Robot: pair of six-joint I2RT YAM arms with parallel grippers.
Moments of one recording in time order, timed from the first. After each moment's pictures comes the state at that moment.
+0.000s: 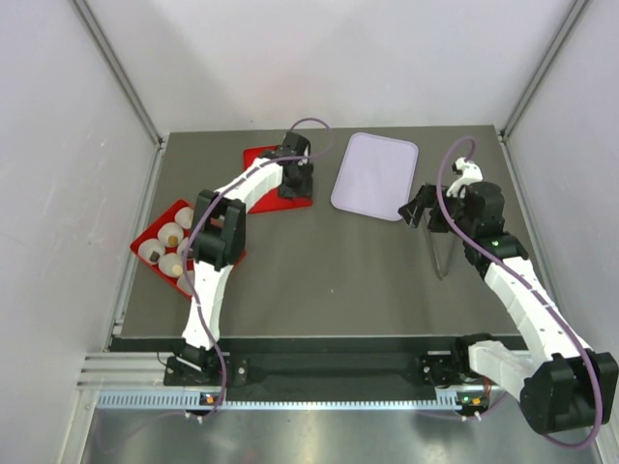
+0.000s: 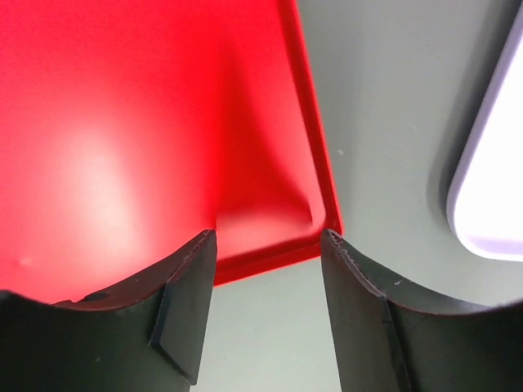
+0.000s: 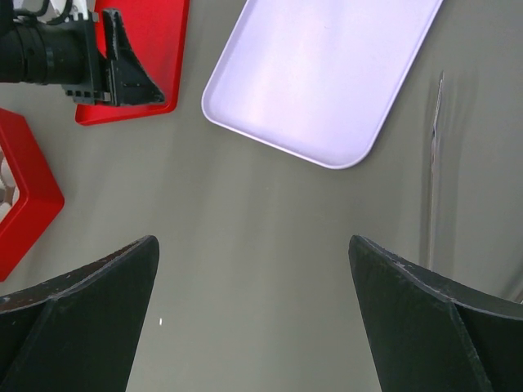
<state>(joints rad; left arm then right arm) -0.41 2.31 1.94 -0.66 -0.02 -0.31 0.15 1.01 0.79 -0.22 -0.26 0.34</state>
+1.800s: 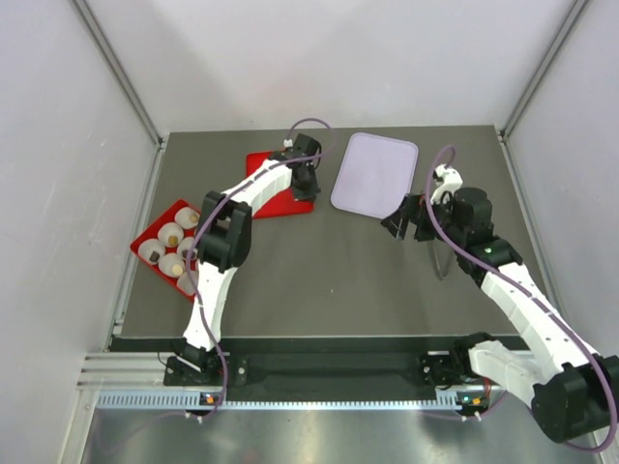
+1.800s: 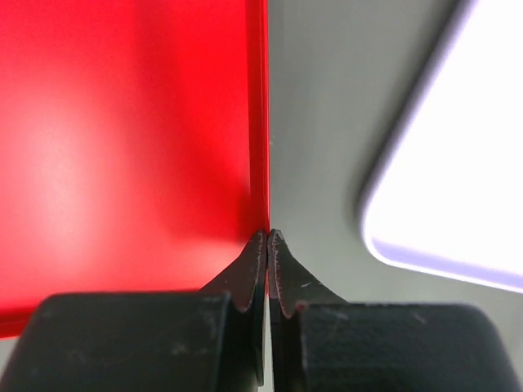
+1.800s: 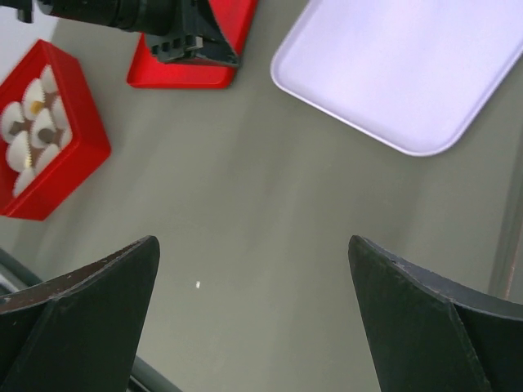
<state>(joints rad) -0.46 2.33 1.97 -0.68 -0.06 -0.60 0.28 0.98 0.78 -0.24 -0.30 0.34</state>
